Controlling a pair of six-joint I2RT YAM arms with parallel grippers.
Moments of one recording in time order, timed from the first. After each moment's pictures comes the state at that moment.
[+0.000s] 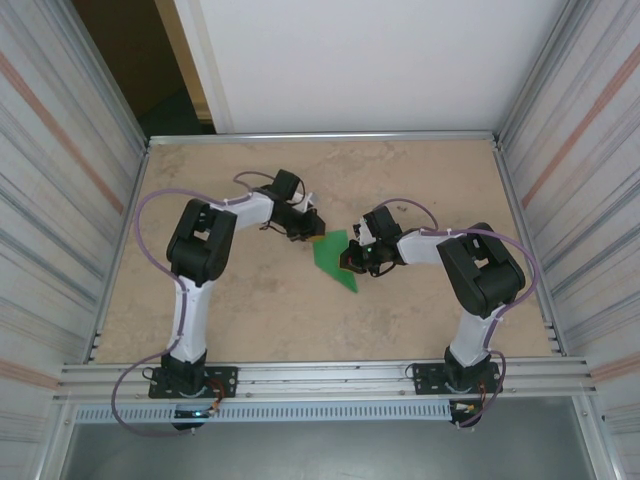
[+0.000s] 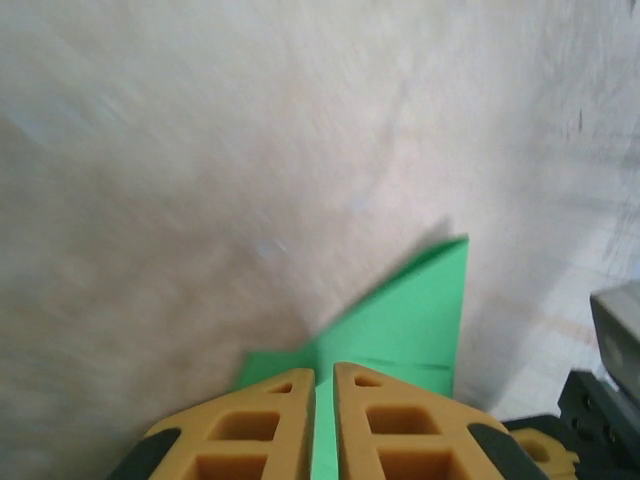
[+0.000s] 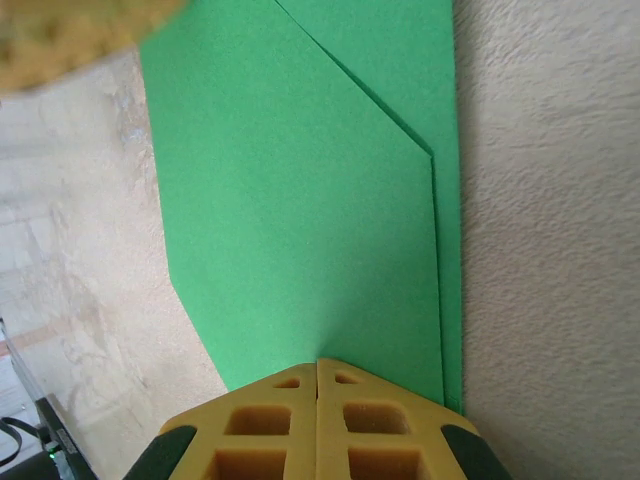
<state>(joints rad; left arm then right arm) -0.42 2.22 1.52 -0.45 0.65 -0.48 0.50 1.81 0.87 -0.09 -0.52 0.70</state>
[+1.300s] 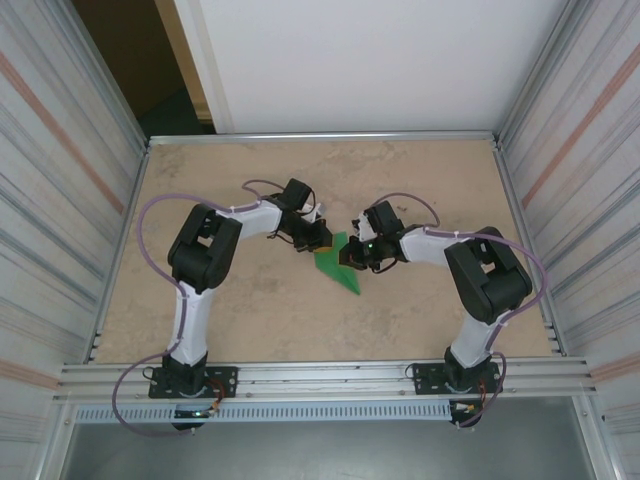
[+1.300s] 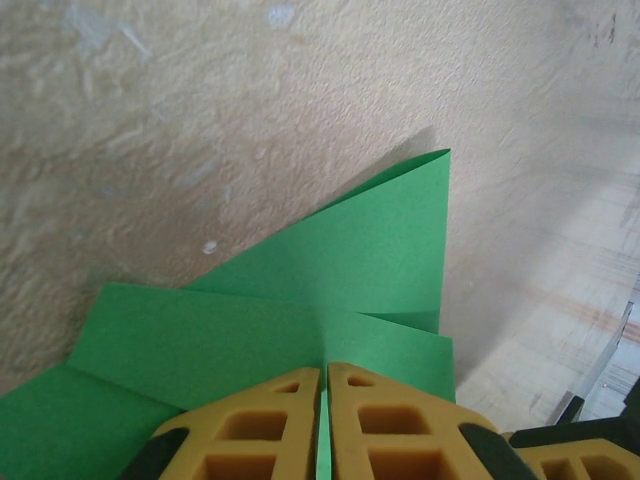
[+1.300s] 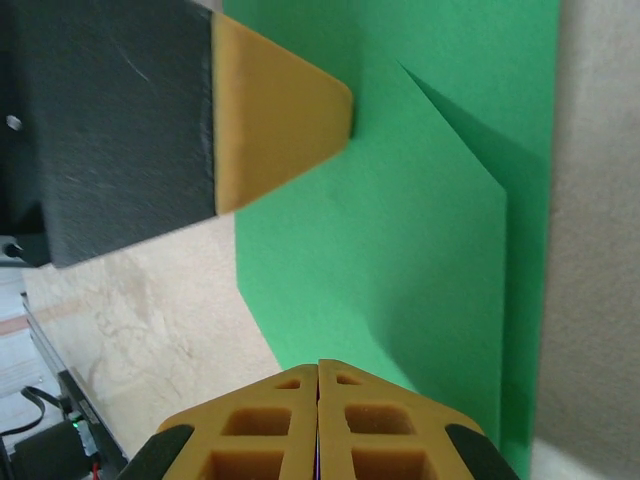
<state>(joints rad) -0.53 2.15 1.42 -0.42 0.62 -0.57 0.50 1.76 0.91 -0.15 -0.56 0.66</state>
